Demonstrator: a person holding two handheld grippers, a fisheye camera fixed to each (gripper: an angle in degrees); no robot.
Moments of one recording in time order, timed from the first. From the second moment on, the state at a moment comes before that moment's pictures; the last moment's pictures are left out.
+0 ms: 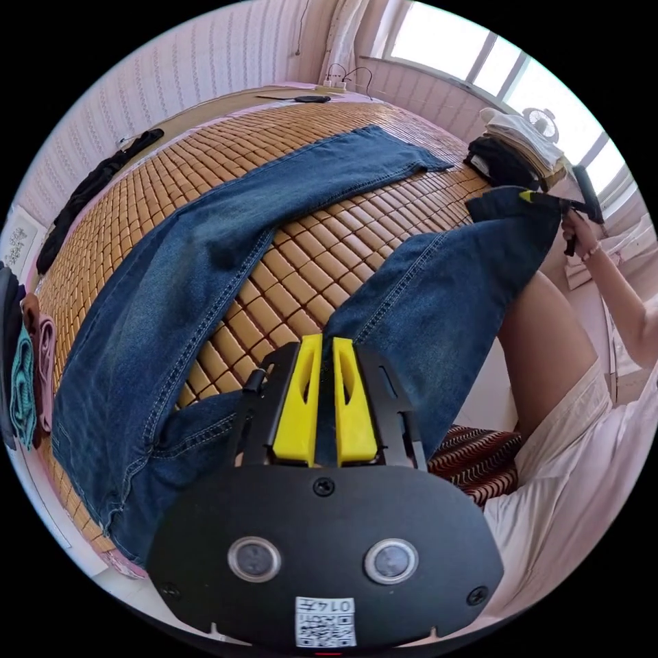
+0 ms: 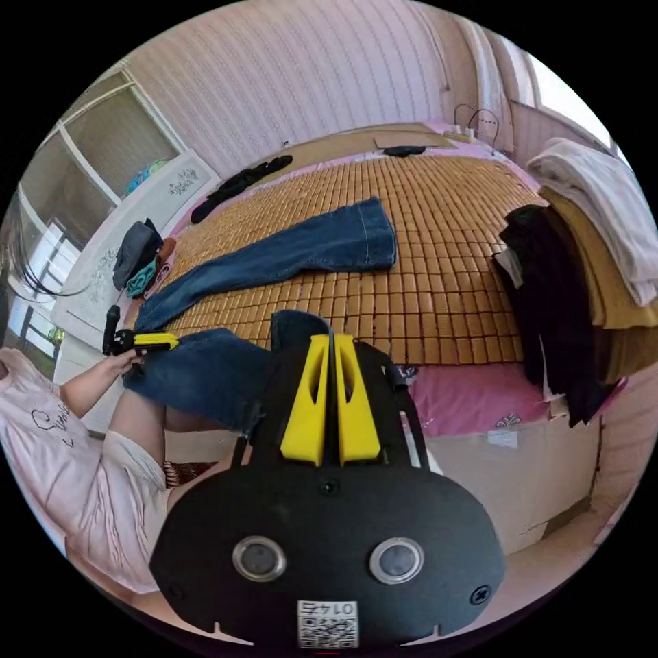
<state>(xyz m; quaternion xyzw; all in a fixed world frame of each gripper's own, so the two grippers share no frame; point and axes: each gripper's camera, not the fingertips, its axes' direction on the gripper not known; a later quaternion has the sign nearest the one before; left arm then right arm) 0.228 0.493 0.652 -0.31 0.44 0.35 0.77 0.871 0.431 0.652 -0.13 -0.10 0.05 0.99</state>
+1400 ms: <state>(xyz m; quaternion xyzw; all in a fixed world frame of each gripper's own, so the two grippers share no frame) 0.136 0.496 0.620 -0.22 0.38 0.27 0.86 0.813 0.354 0.716 -0.16 0.02 -0.02 0.99</state>
